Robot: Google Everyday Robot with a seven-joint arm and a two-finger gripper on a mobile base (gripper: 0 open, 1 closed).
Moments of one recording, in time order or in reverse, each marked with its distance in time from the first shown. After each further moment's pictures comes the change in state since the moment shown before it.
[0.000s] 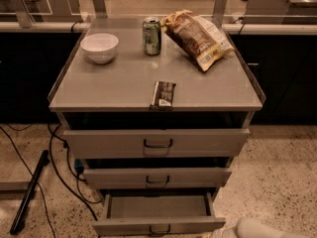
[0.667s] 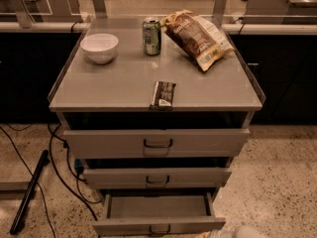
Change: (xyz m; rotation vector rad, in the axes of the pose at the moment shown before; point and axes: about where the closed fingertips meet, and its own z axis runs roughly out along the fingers) arm 0.013 -0.028 0.031 0.141 -0.057 -0.082
